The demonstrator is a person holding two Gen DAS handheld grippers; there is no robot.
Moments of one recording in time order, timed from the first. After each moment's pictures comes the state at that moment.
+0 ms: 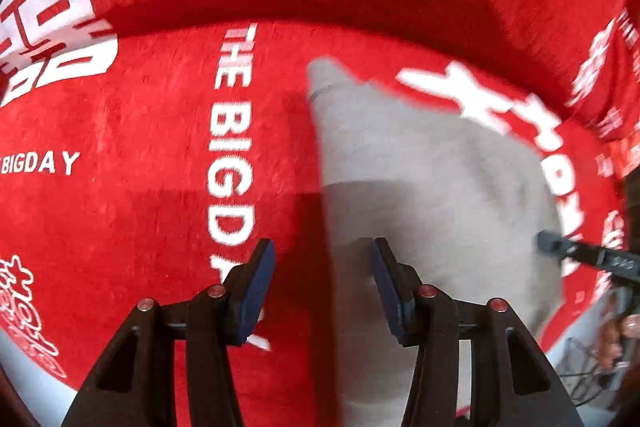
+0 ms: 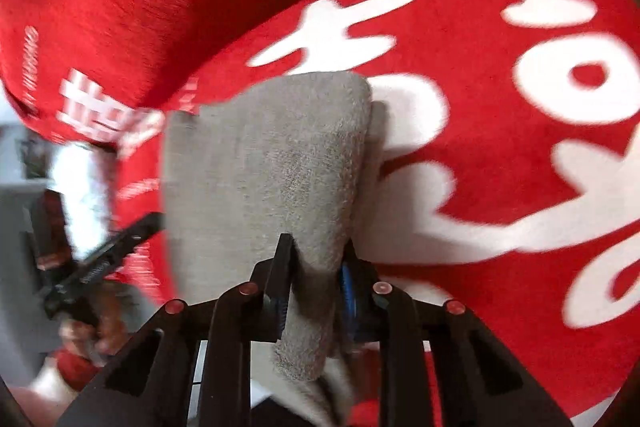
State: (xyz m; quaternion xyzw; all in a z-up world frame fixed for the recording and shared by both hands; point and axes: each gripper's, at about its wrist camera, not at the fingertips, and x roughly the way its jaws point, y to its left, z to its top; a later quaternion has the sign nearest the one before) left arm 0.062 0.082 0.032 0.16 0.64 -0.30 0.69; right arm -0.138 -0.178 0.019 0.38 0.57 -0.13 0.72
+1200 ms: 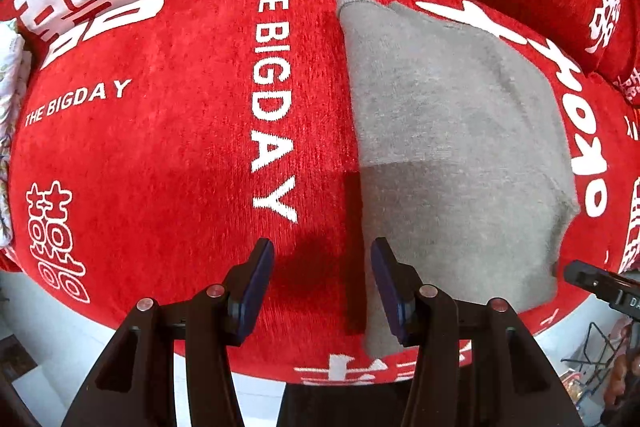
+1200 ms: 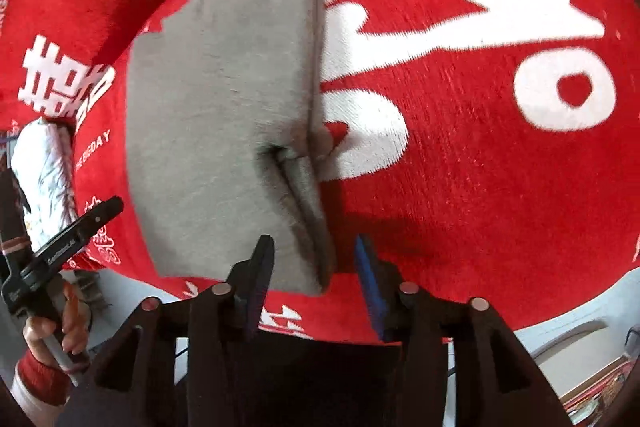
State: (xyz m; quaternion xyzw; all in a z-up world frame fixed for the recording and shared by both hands) left arm 0.004 0.118 0.059 0.22 0.67 -0.25 0.67; right arm -0.203 -0.110 0.039 0.41 0.61 -0.16 0.66
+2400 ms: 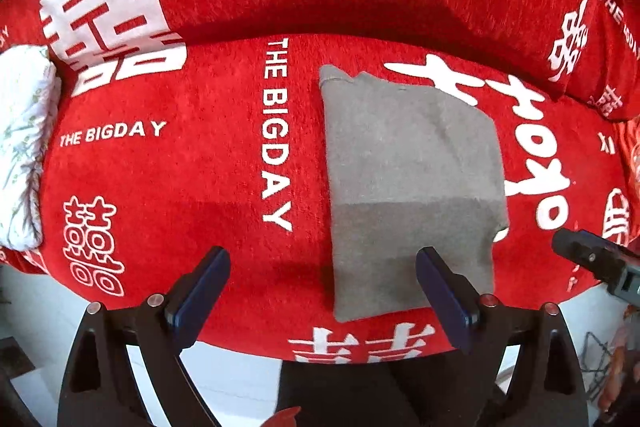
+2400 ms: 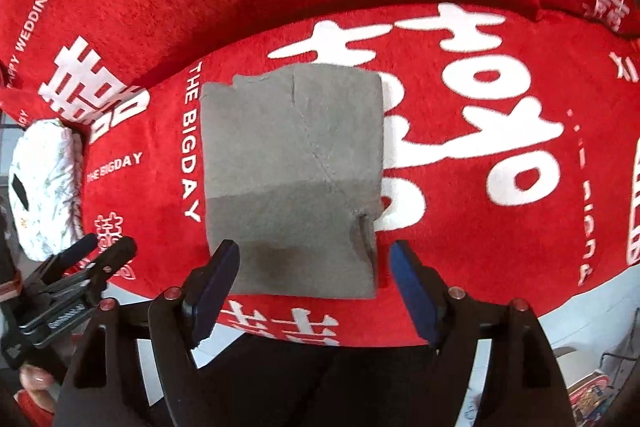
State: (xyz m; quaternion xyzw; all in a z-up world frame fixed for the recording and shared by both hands) left arm -0.004 0.109 0.163 0.20 0.64 -0.25 0.70; right arm -0.156 -0.089 0.157 0.33 0.59 -0.20 0.71
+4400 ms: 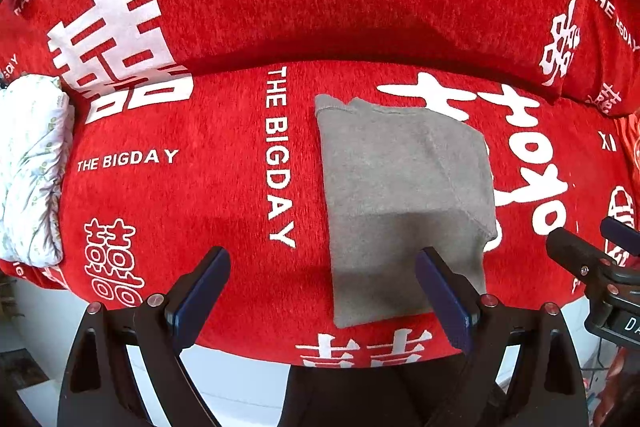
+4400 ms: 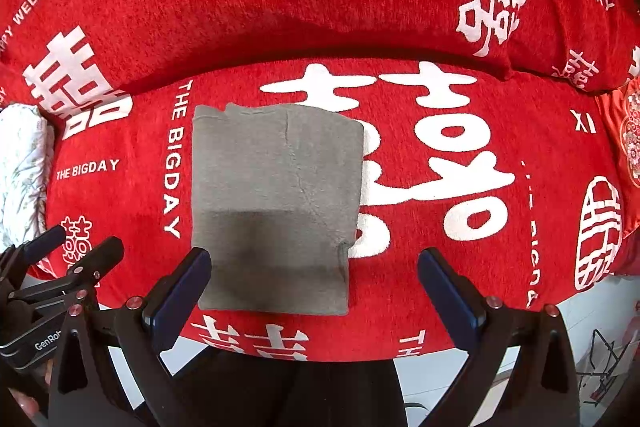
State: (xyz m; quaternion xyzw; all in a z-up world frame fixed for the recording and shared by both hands) left arm -0.012 0.086 0.195 0.23 0.61 -0.24 0.72; right arm -0.137 -0.071 0.197 0.25 0.59 -0.26 0.73
